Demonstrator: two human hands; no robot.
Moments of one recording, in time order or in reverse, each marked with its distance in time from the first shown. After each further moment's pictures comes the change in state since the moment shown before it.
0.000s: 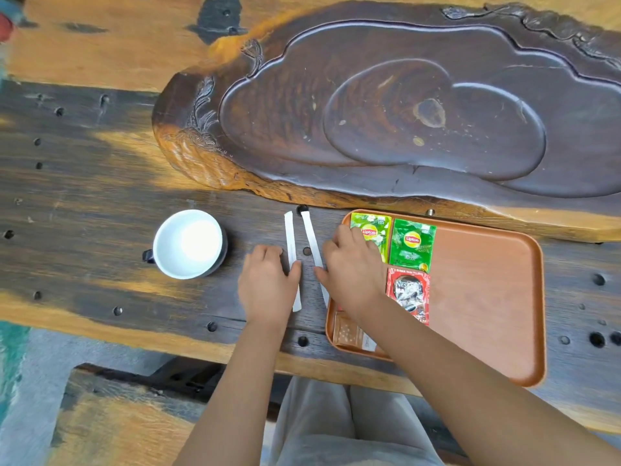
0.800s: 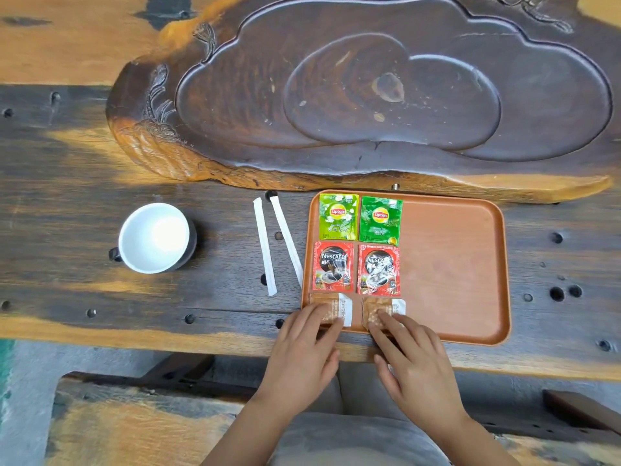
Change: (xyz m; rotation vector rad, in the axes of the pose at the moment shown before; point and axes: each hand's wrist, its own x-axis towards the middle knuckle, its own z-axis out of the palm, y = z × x) left_hand -0.120 -0.008 0.032 0.065 -0.202 0.780; right_hand -0.185 0.090 0.047 0.109 0.146 -0.092
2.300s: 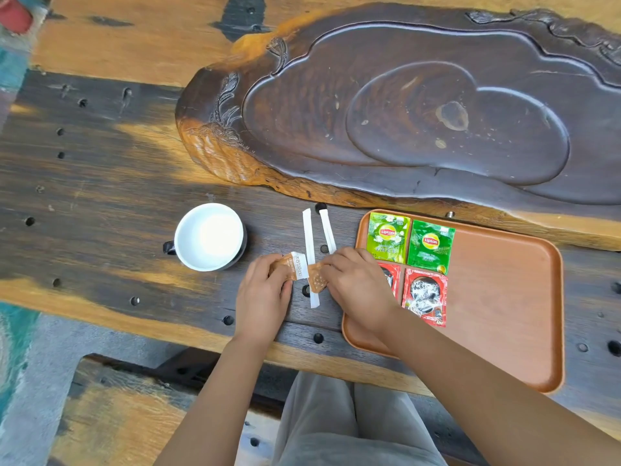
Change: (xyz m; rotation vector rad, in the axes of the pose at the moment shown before) left_hand 0.031 -0.113 -0.038 -0.079 0.259 -0.436; right_hand 0.181 -0.067 0.027 -0.069 -0.056 -0.327
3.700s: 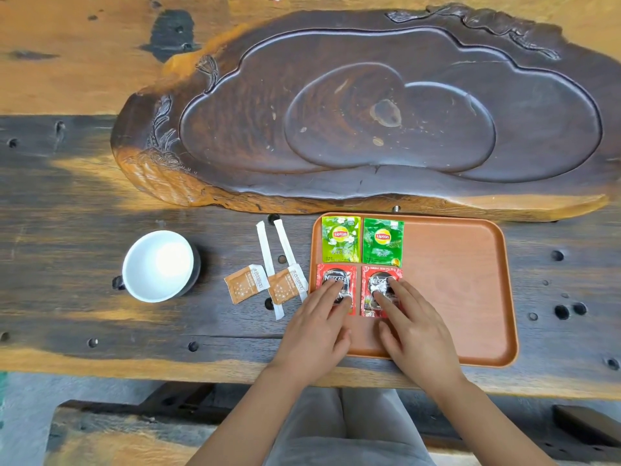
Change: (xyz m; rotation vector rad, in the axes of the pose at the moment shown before) left_hand -0.020 0.094 0.041 0.152 -0.371 0.440; right_hand -0.137 0.046 -0.019 0.099 0.097 0.472
